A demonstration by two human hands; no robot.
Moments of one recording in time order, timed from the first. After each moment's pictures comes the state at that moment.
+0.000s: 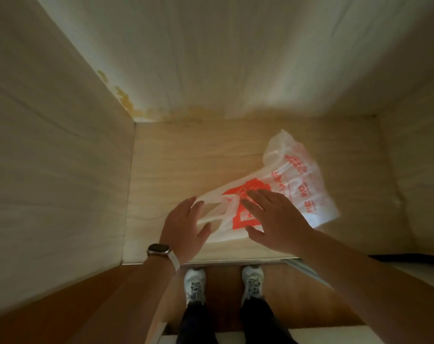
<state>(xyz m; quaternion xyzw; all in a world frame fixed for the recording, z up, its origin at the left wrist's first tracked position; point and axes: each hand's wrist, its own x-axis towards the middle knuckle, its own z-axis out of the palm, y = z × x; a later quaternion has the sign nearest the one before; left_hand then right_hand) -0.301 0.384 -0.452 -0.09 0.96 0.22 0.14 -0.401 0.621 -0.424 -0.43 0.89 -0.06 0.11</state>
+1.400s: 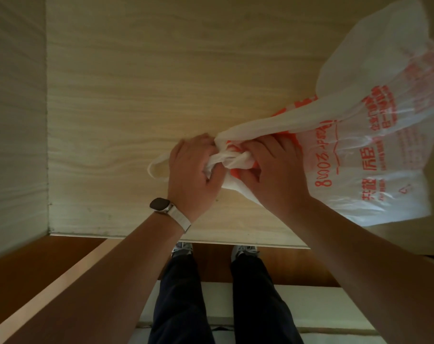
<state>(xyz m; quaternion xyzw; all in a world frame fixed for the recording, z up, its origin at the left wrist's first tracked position) -0.347 0.431 -0.620 -0.14 0.91 0.39 -0.08 -0.420 0.591 -0.613 -0.30 0.93 -0.21 0.07</state>
